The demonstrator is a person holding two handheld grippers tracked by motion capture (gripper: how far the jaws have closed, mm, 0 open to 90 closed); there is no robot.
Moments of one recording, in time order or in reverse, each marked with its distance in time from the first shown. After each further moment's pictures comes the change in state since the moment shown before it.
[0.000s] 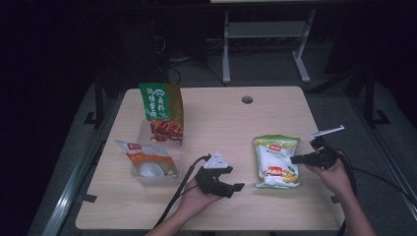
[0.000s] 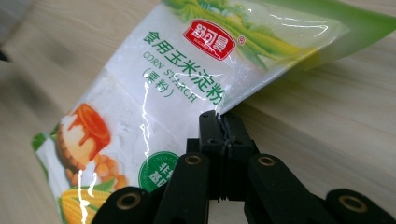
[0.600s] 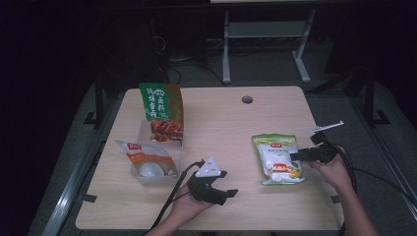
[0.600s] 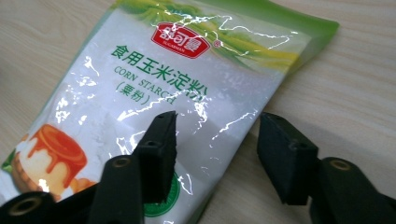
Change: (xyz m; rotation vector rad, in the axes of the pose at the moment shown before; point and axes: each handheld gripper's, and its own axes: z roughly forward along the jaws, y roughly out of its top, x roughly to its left) left arm -0.009 -0.011 -0.023 -0.002 0.024 0.070; right arm -0.019 0.012 0.006 0.017 -0.096 0.020
